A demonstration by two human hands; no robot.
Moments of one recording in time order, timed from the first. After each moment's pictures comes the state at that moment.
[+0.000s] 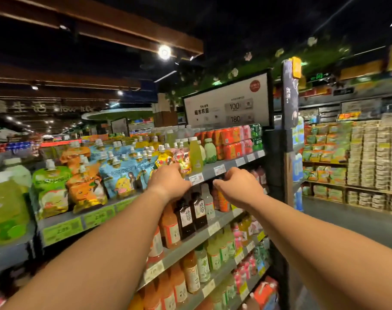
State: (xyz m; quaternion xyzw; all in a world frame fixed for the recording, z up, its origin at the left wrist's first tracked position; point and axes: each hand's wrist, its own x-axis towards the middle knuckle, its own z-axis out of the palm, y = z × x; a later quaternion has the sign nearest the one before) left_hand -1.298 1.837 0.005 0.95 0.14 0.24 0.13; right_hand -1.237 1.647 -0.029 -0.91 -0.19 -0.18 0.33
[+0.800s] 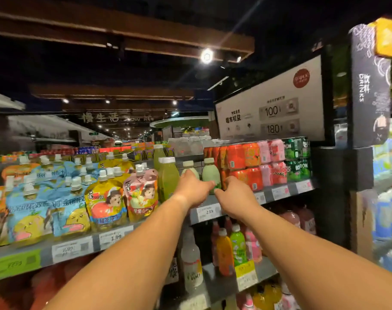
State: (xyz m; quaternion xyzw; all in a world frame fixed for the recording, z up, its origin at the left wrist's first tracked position) left_hand -0.926 1.772 0.010 0.85 0.26 0.32 0.32; right_hand -0.856 1.658 -0.015 -0.84 -0.34 -0.13 0.39
